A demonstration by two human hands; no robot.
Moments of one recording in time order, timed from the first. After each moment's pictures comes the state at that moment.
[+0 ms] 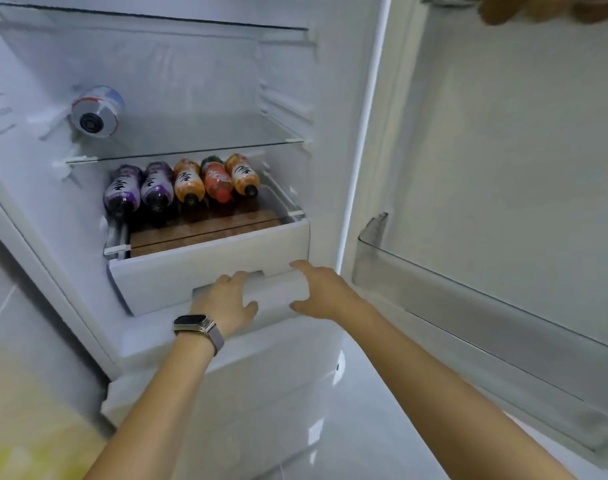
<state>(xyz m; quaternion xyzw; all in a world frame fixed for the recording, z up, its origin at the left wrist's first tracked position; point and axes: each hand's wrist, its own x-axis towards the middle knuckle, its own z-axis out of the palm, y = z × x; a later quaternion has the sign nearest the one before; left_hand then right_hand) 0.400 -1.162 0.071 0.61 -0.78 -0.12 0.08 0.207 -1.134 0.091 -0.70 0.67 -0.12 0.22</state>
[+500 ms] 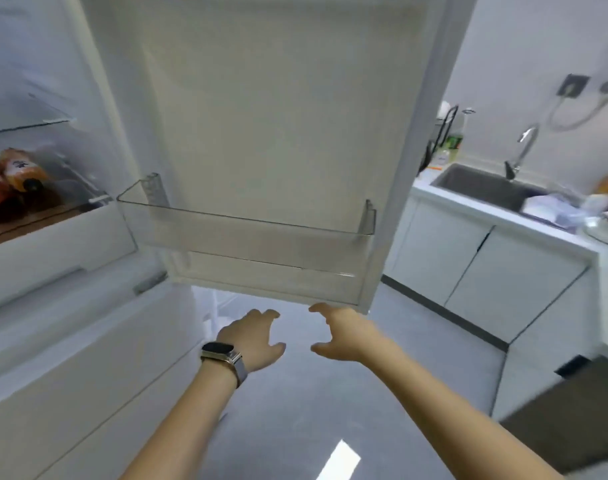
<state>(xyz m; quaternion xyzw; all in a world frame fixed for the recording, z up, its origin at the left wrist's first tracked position) 0.158 -0.930 0.036 0.36 -0.92 -0.16 -0.07 -0.001 -0.818 0.035 -0.52 0.83 -0.08 0.20</state>
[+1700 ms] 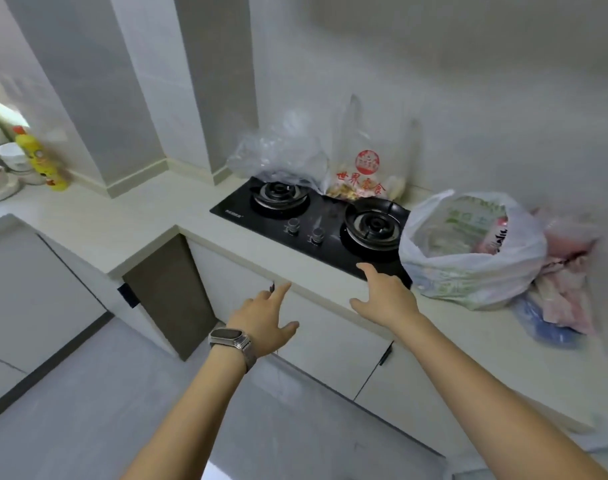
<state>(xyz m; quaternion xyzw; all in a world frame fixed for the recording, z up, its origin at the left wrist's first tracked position) -0.132 -0.442 0.018 -0.51 -0.84 -0.09 -0.16 0.033 -0.270 0.015 0.44 0.89 -0.15 0.00</state>
